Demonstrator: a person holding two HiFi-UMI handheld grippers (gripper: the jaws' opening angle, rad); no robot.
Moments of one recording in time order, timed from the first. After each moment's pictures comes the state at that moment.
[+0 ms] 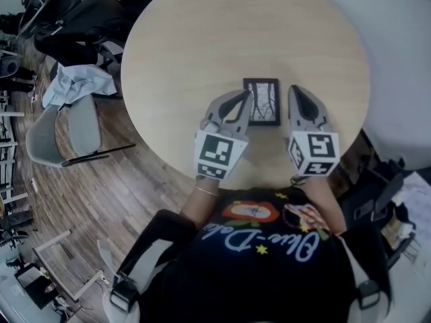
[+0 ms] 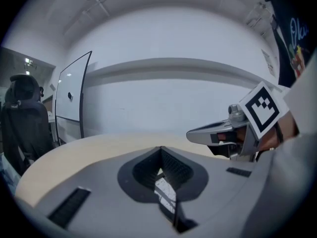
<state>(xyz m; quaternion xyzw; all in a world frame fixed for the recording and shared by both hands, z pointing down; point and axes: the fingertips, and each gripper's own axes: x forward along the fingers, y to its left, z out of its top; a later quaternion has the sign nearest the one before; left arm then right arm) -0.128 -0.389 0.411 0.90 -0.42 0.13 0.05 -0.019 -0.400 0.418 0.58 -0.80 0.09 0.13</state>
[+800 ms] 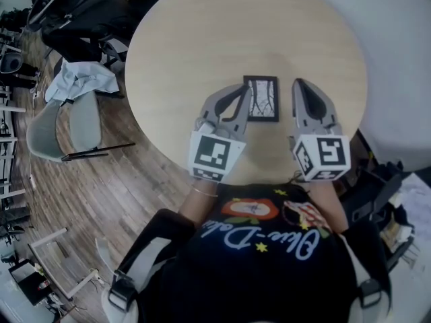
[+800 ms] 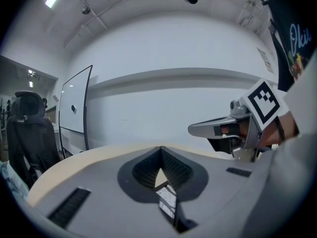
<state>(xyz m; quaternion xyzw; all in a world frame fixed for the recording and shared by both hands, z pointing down) -0.140 -0.370 0.361 0.89 -0.44 0.10 0.01 -0.034 -0.380 0.345 0.55 -0.83 0.03 0.07</state>
